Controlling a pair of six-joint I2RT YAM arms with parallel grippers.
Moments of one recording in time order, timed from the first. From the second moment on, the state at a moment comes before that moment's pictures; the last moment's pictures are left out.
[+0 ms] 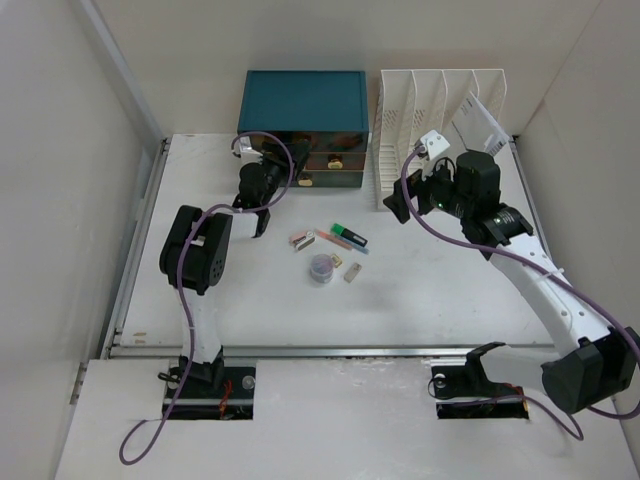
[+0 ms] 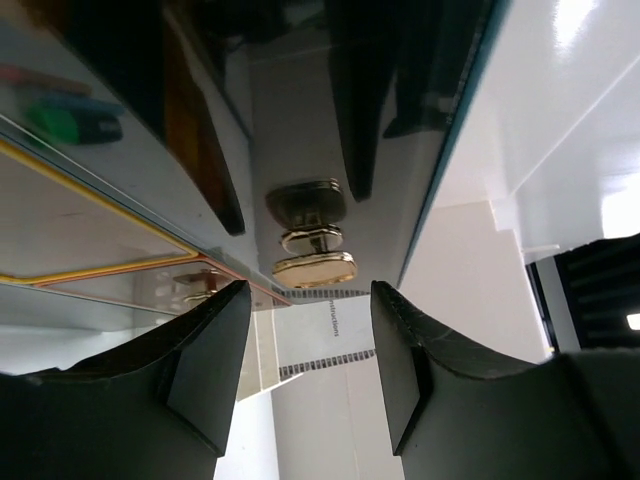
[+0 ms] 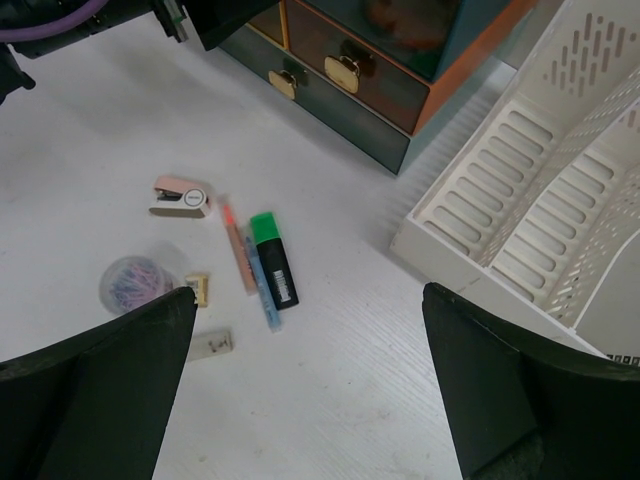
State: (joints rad) left arm -0.29 2.02 1.10 1.03 0.16 -1.43; right arm 0.36 1.20 1.14 -0.28 -0.31 -0.13
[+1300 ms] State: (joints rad) left arm -0.29 2.01 1.13 0.96 0.05 -1.41; right arm 0.36 1.20 1.14 -0.28 -0.31 -0.13
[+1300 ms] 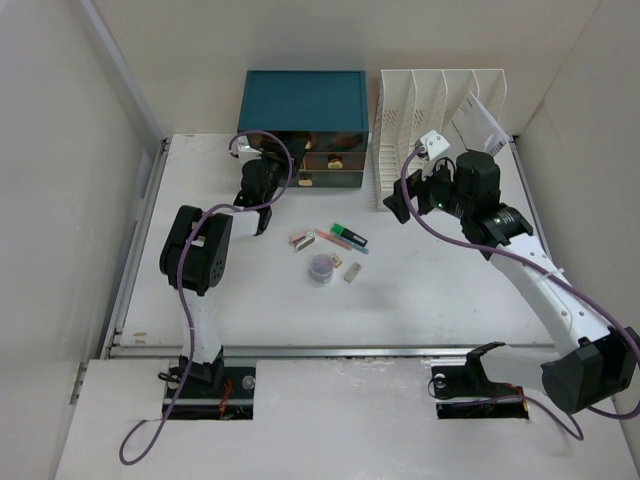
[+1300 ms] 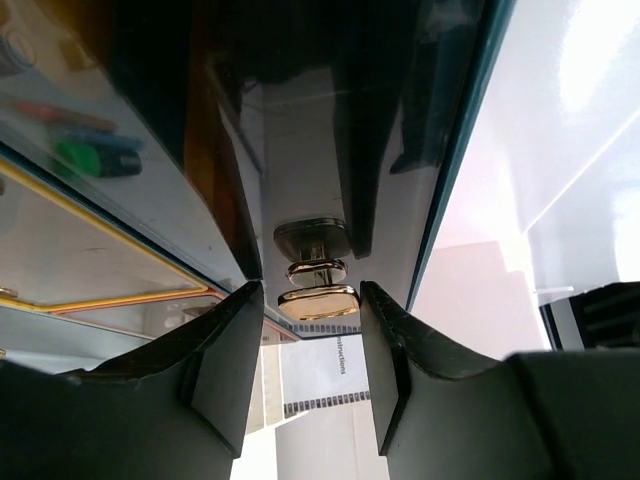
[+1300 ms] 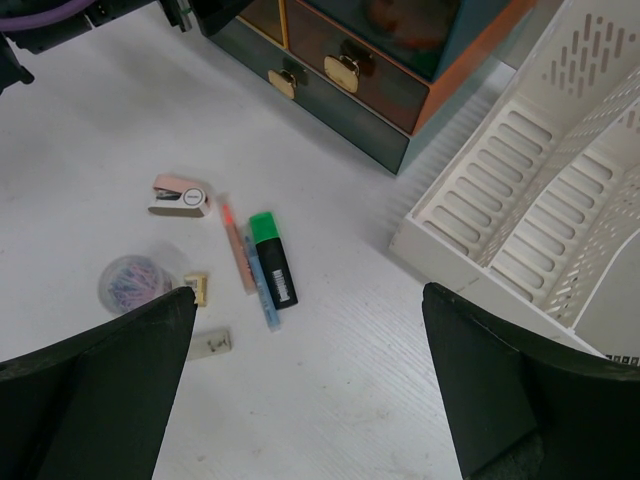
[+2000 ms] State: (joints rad) left arm -0.31 1.96 1.13 0.86 0.00 -1.44; right arm 0.36 1.20 1.14 -0.28 -0.31 -0.13
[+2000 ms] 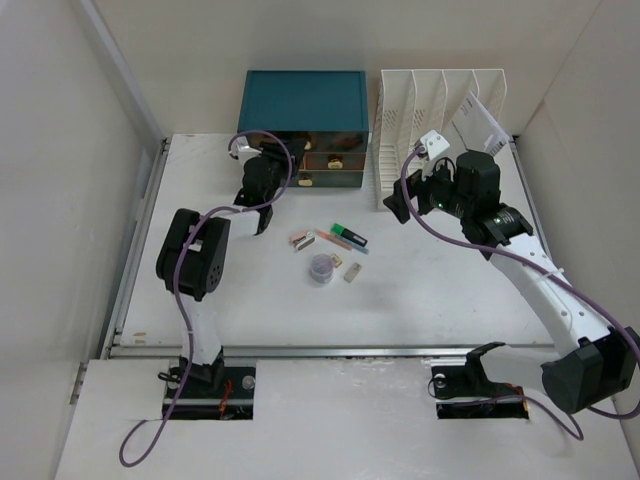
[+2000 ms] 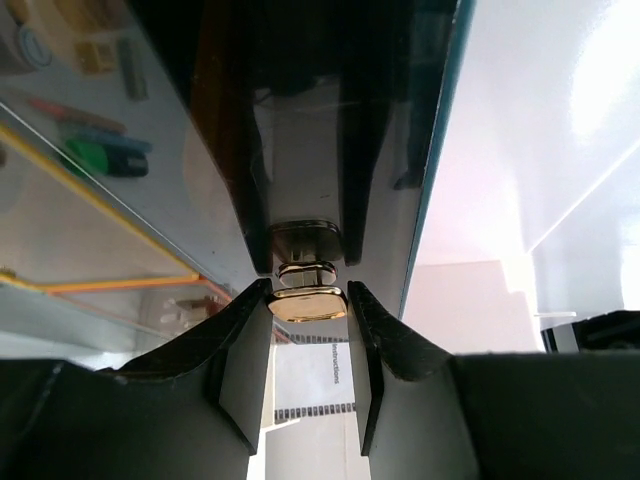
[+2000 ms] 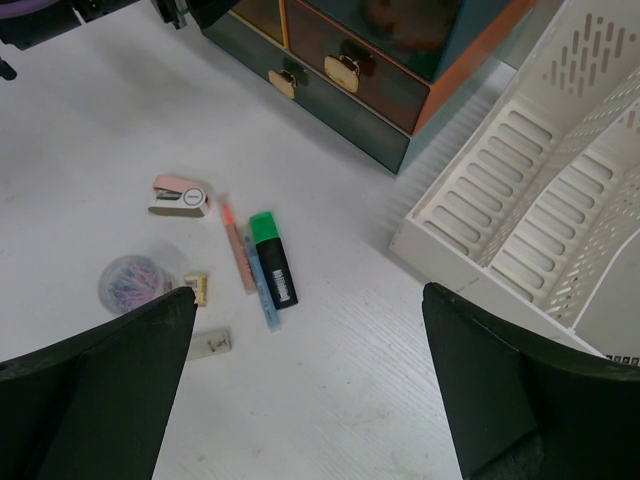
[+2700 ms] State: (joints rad) left arm -0.34 1.73 0.87 0.84 0.01 -1.42; right arm 0.36 1.20 1.14 -0.28 -0.31 -0.13
